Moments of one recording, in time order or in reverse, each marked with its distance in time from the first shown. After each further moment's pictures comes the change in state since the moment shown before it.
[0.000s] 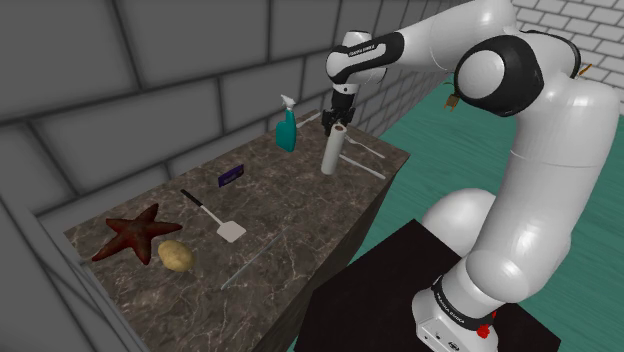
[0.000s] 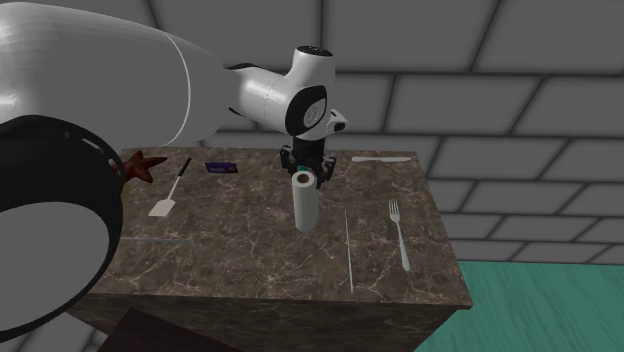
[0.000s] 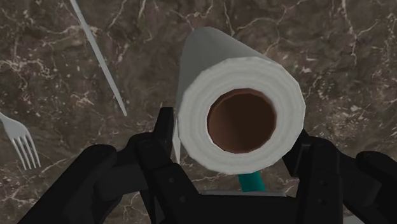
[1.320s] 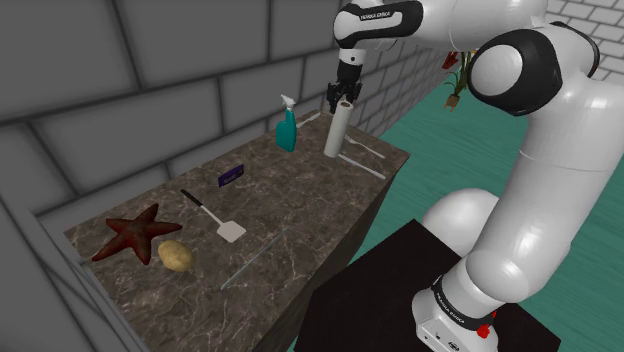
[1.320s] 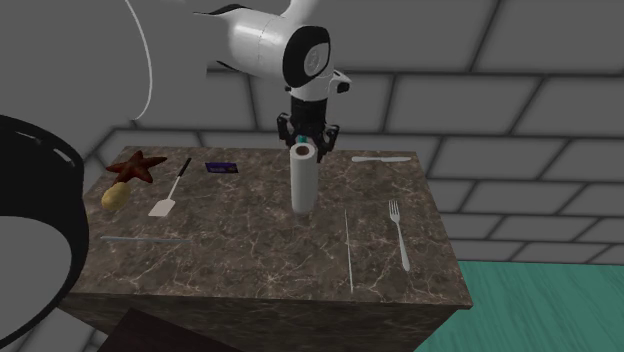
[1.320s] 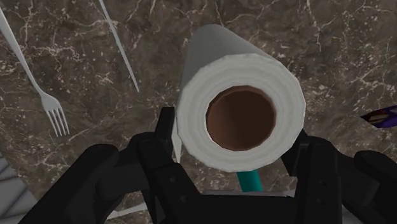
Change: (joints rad) arm -0.001 -0.062 -0.006 0.156 -0.014 -0.217 0.016
